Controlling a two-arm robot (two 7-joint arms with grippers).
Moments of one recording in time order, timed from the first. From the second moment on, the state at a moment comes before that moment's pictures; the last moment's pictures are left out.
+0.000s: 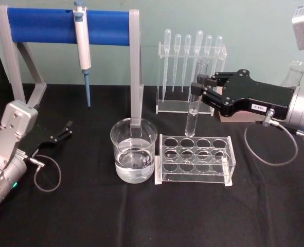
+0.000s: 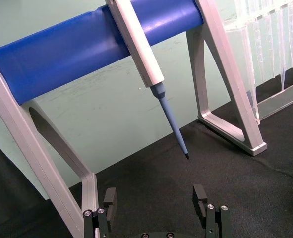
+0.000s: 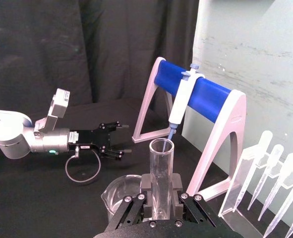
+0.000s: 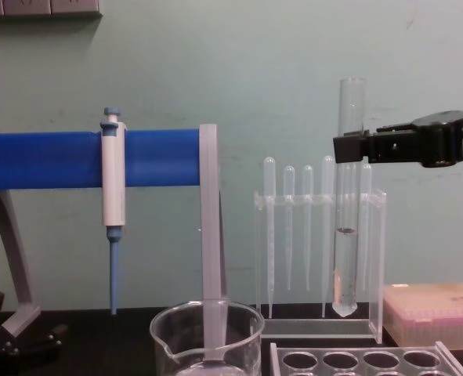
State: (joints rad) left arm -0.20 0.60 0.45 -1.41 -0.25 -0.12 0.03; right arm 0.47 0.76 -0.49 -1.74 0.70 0.24 0.60
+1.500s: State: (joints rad) left arm -0.20 0.60 0.45 -1.41 -0.25 -0.12 0.03; right arm 0.47 0.76 -0.49 -1.74 0.70 0.24 0.60
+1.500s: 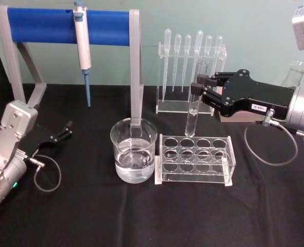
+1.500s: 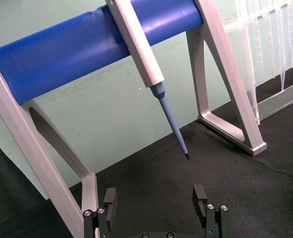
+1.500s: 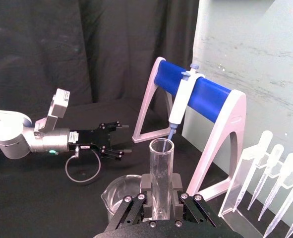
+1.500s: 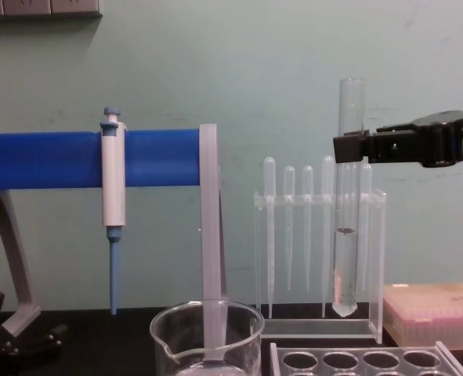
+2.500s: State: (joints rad) left arm -0.20 0.60 0.45 -1.41 -0.25 -0.12 0.03; right arm 0.47 0.76 -0.49 -1.74 0.70 0.24 0.60
